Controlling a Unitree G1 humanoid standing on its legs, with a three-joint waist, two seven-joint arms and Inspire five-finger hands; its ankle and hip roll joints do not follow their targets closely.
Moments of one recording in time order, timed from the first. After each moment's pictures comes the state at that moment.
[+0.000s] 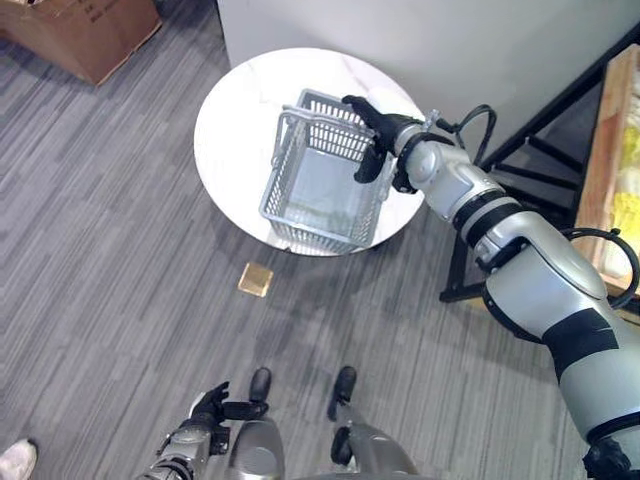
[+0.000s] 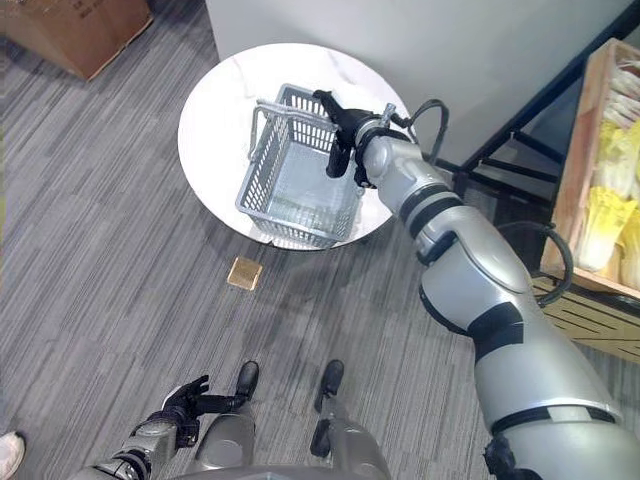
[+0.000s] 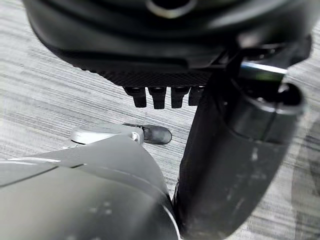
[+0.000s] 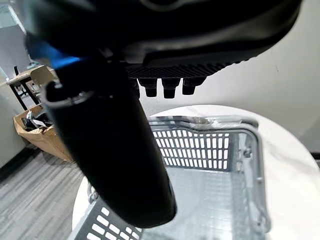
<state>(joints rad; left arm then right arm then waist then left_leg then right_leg) -0.15 0.30 -0.29 1.23 -0.39 -0.05 0.05 -1.41 -0.40 0.88 1.12 -0.06 0.04 0.01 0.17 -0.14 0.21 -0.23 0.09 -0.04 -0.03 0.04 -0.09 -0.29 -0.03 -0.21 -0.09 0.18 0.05</state>
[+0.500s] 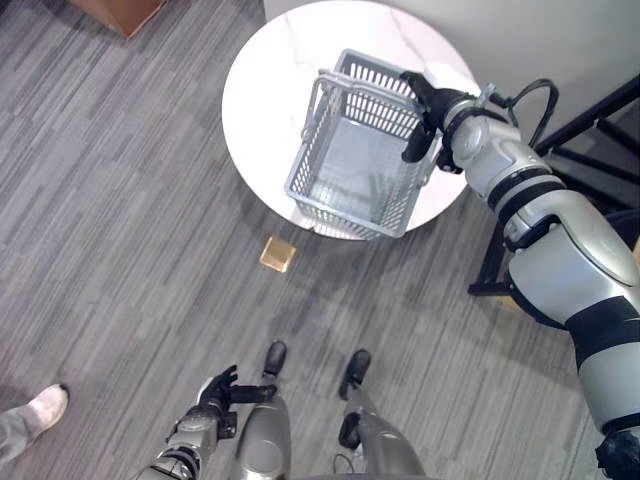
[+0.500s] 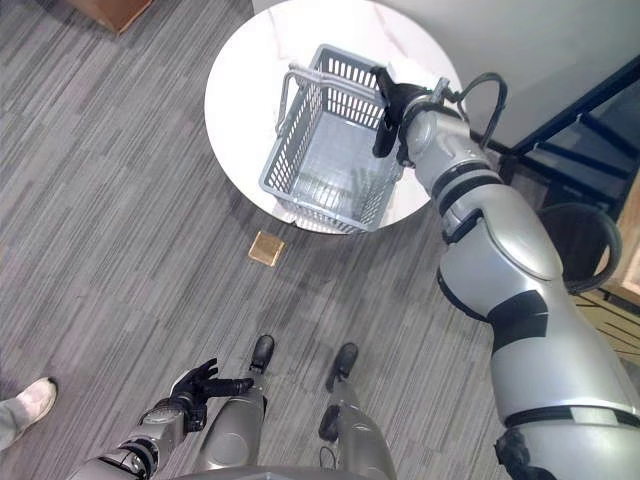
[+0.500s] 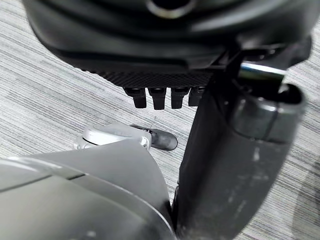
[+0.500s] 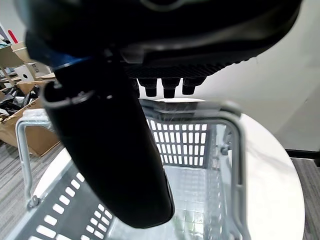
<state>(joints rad) -0.20 0.28 -0.32 1.18 -0.44 -0.07 0.04 -1.52 -0.49 0.96 1.30 -0.09 0.05 0.01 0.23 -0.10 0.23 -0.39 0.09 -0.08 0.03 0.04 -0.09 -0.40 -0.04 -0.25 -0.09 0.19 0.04</state>
